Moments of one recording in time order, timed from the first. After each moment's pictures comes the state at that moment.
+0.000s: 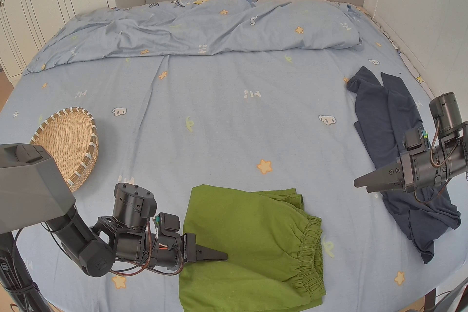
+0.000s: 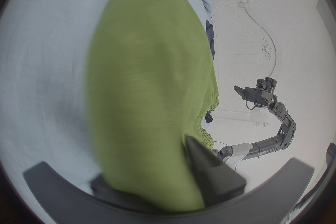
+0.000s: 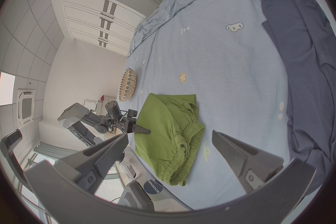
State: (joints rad) left arm -0.48 2.03 -0.45 -0.87 -0.71 -0.73; right arm 0.13 1.57 -0.94 0.27 0.77 0.14
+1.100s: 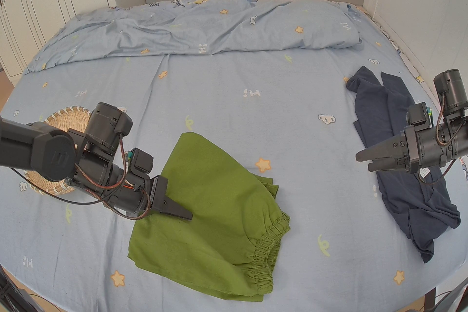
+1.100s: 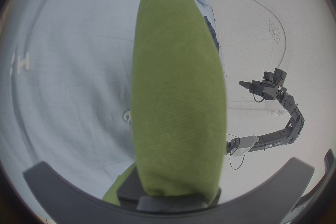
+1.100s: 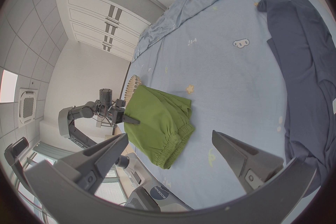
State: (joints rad) left arm -0.34 1.78 -1.05 0.26 -0.64 -0.31; right arm 0.15 1.55 -1.08 0.34 0.76 0.19
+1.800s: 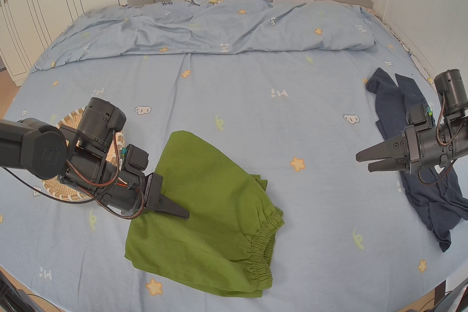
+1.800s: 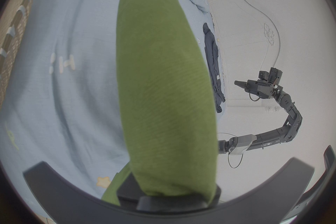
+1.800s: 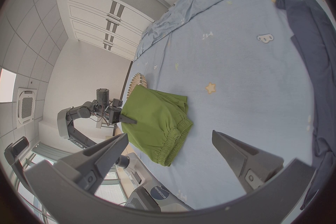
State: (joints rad) left arm -0.34 1.74 -1.06 0.29 -0.64 -0.30; right arm 0.15 1.55 -1.08 0.34 0.76 0.19
